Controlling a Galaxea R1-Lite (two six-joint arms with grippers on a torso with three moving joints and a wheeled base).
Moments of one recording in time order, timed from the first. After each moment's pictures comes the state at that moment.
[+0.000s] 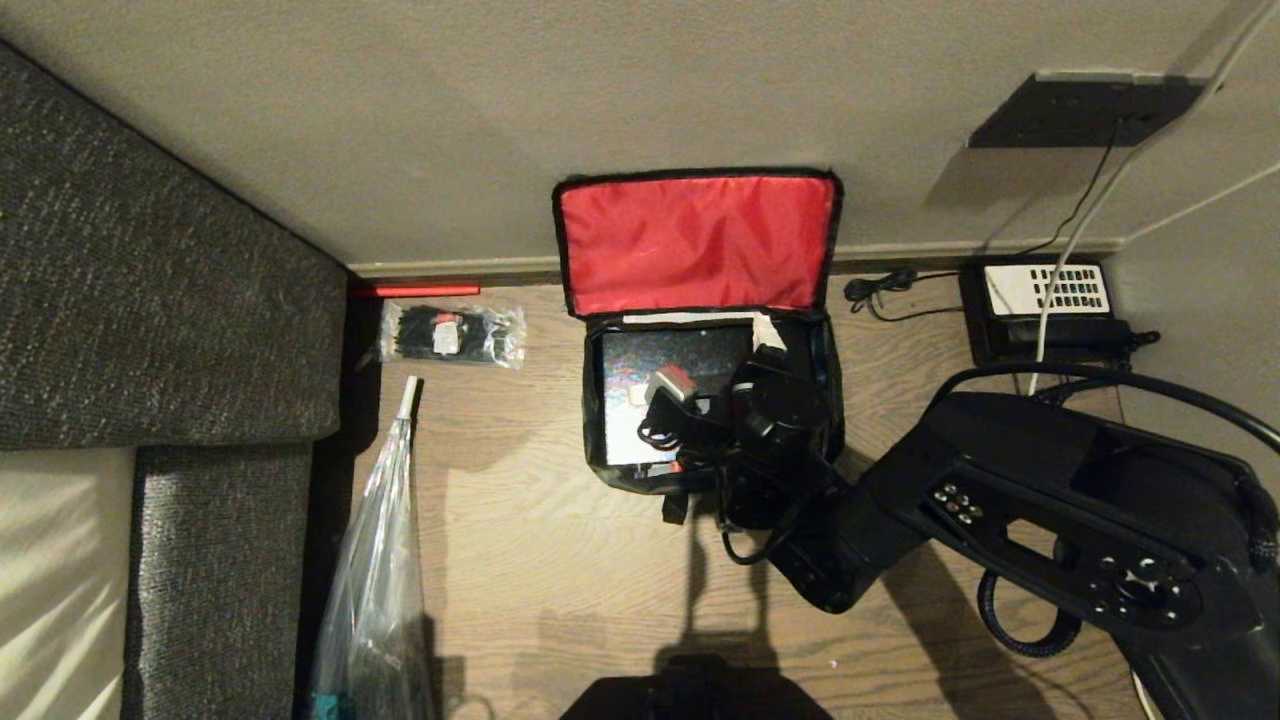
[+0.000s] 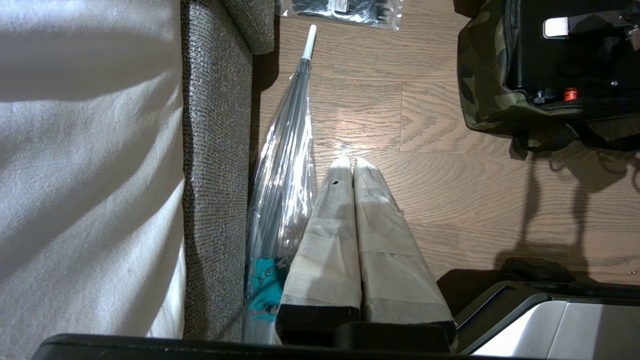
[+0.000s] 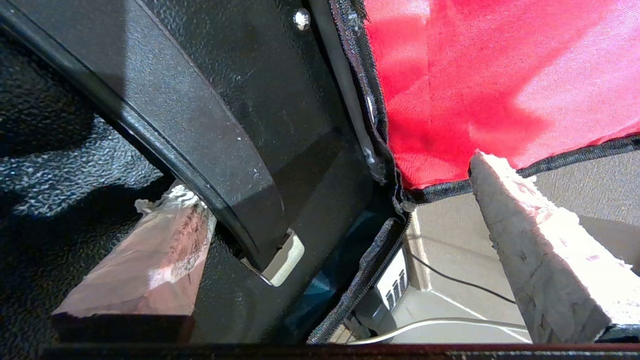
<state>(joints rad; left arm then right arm) 0.00 0.00 0.00 0.00 0.01 -0.02 0.67 2.45 -1.27 -1.41 -0.76 -1.40</state>
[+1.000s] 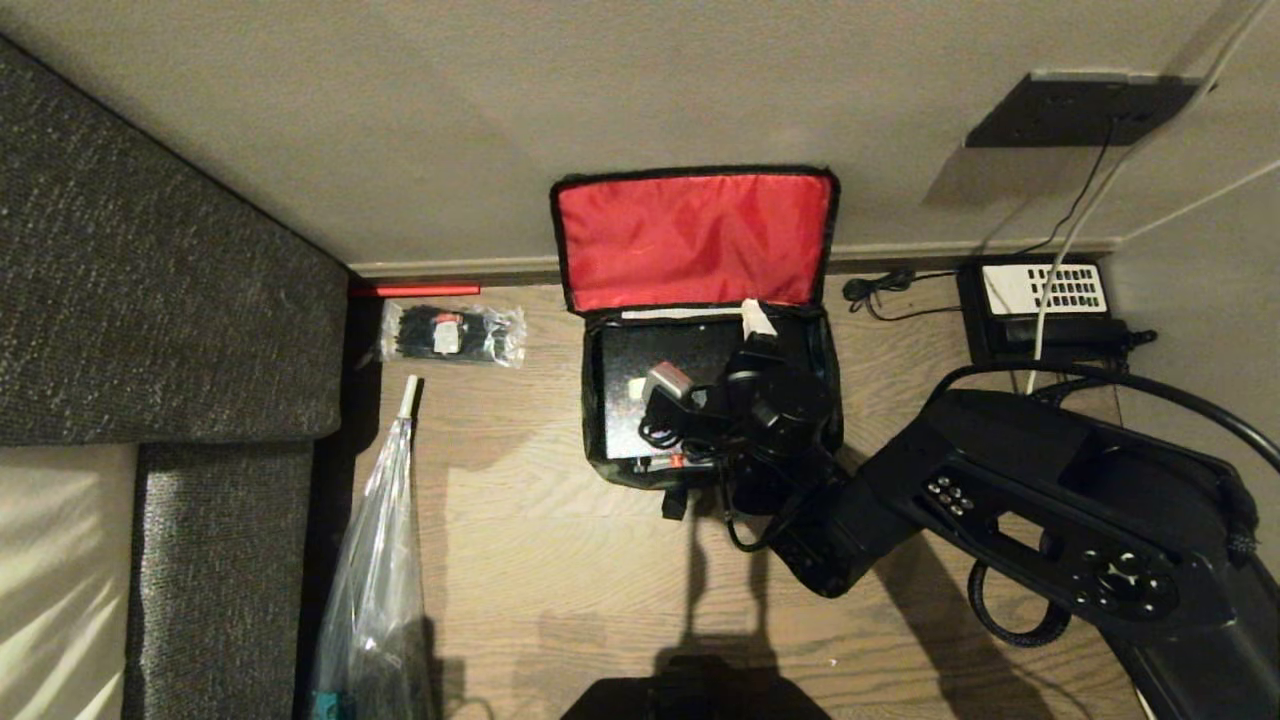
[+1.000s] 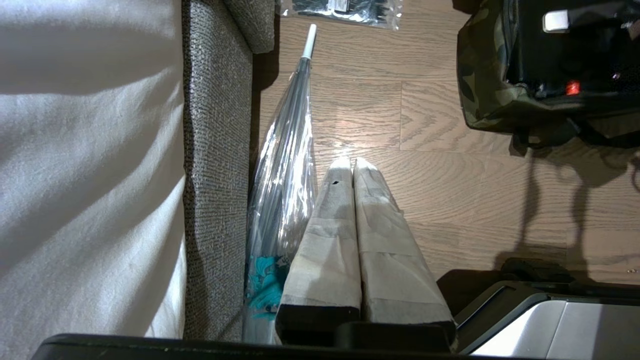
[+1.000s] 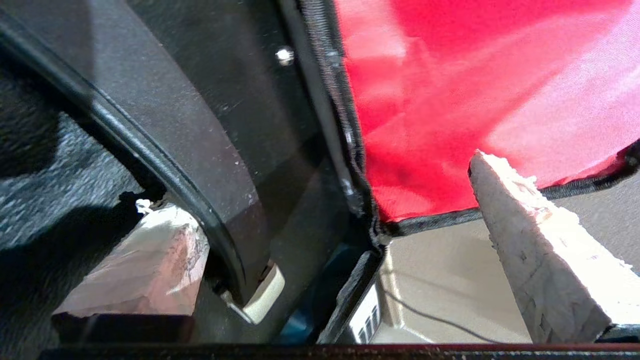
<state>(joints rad) 0.00 0.00 0.00 0.00 0.01 -0.02 0.63 2.48 -1.33 -1.42 -0.65 -1.49</state>
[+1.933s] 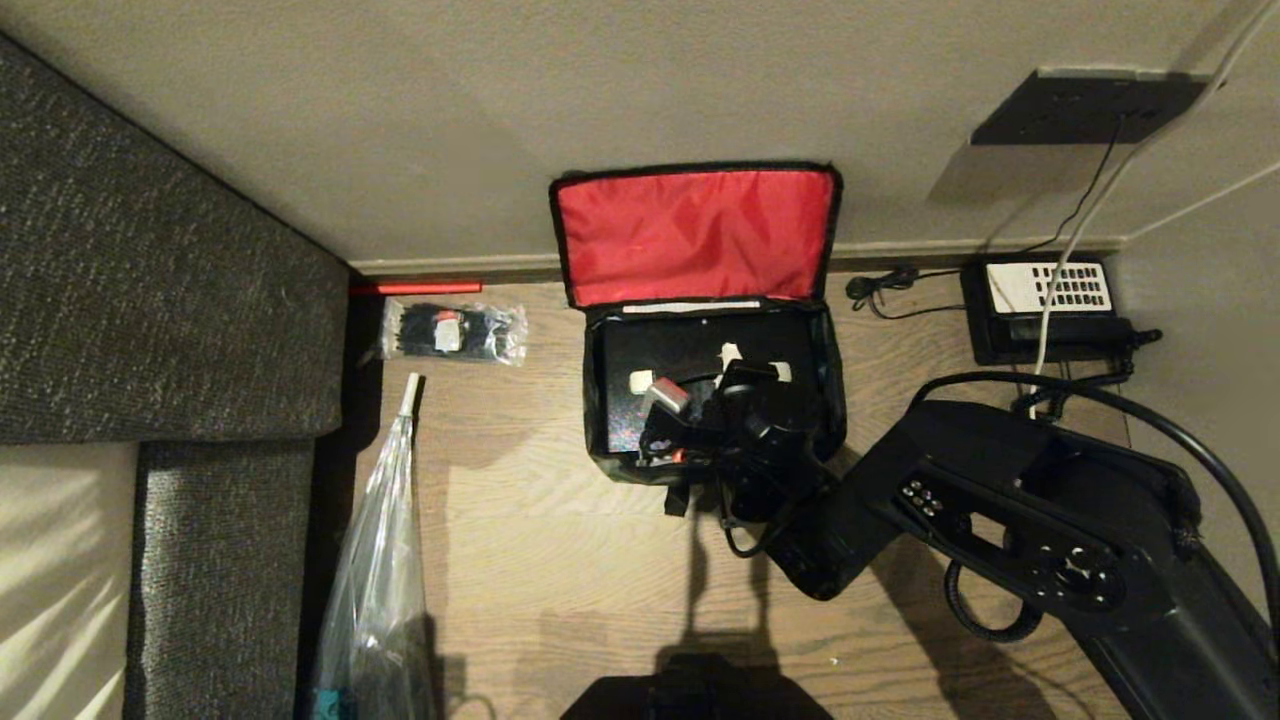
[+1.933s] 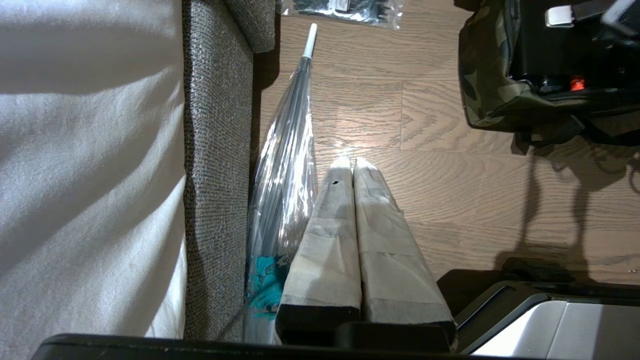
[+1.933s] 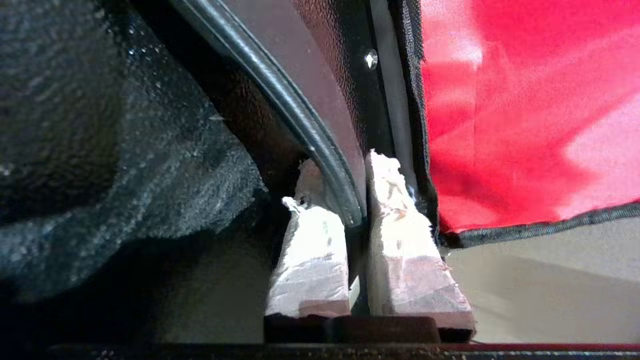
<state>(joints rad) 0.00 0.00 0.00 0.00 0.01 -0.02 0.62 2.53 -1.35 -1.42 -0.63 -1.47</state>
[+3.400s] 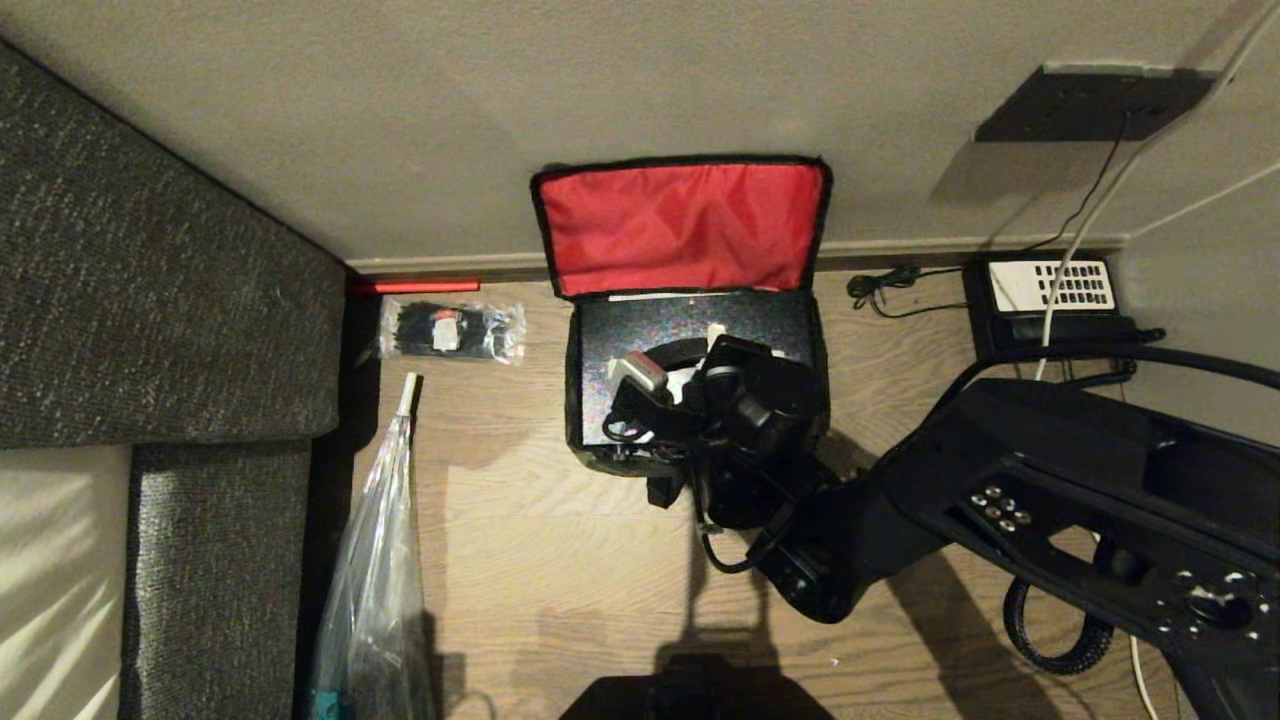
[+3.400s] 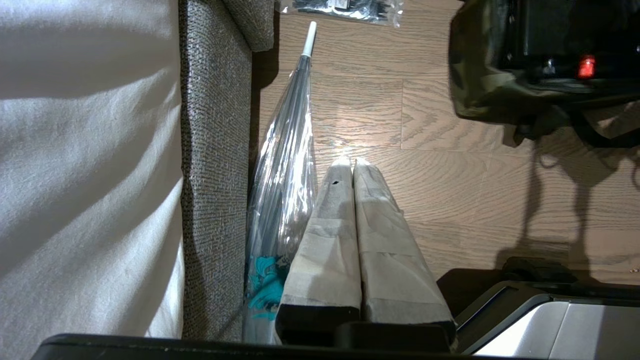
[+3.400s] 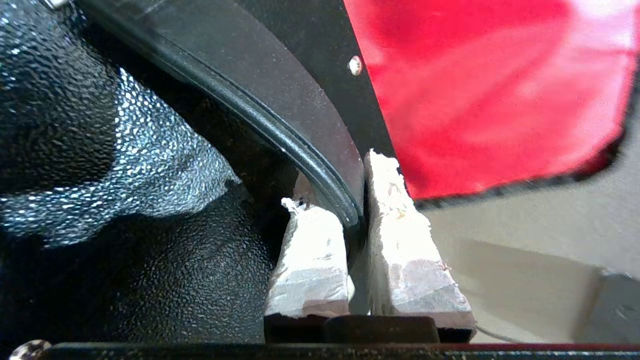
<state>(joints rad) 0.00 0.00 0.00 0.00 0.01 -0.02 0.80 2.33 -1.26 -1.43 -0.73 -1.47</state>
